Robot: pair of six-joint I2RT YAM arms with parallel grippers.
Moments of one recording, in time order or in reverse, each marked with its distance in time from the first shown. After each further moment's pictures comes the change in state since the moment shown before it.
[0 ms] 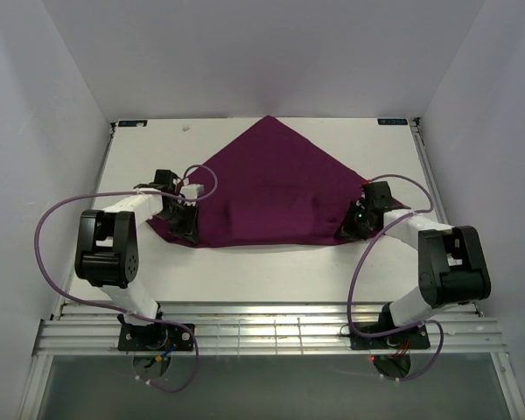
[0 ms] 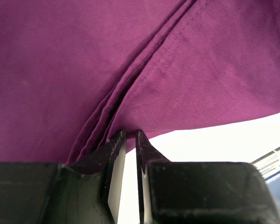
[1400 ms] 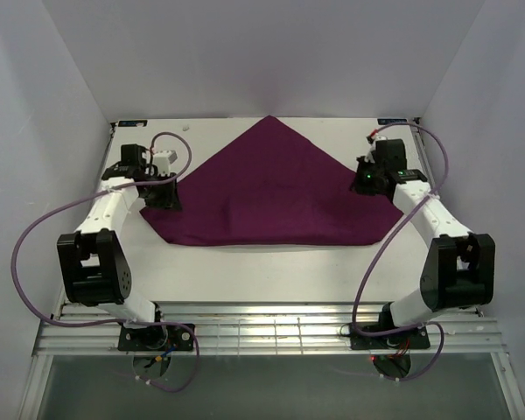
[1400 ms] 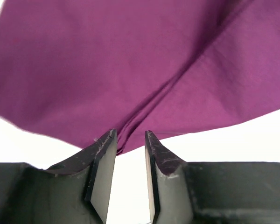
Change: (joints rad) left arm 0.140 -0.139 0.195 -0.081 0.013 0.013; right arm -0.073 -0.051 0.362 -0.200 0.177 -0.274
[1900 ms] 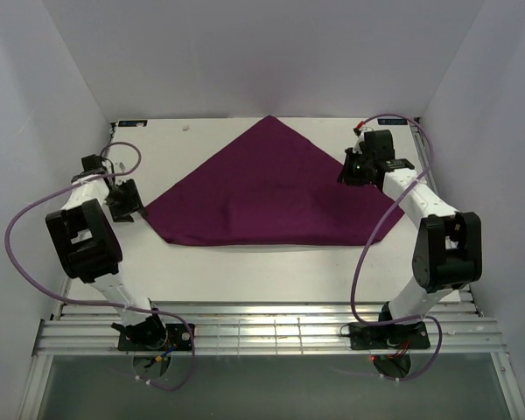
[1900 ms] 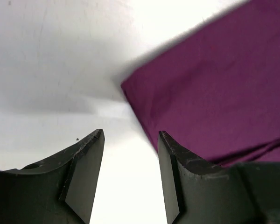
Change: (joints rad) left arm 0.309 0.209 0.054 0.045 -0.150 -0.179; right arm 0.080 0.161 0.140 0.072 -0.083 -0.014
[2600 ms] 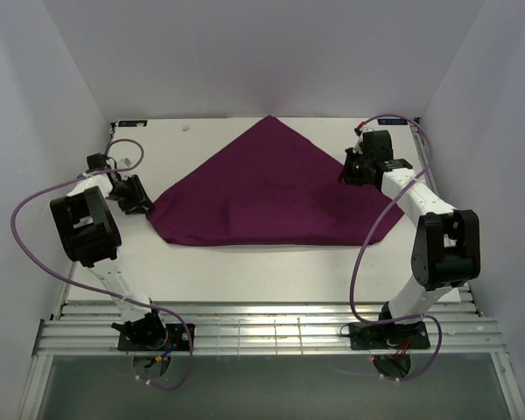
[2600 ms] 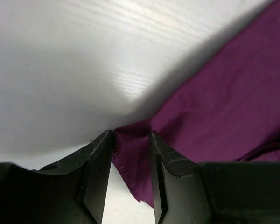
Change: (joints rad) left arm -0.005 0.203 0.106 0.104 0.150 -0.035; right arm 0.000 0.019 0.000 0.020 0.039 0.025
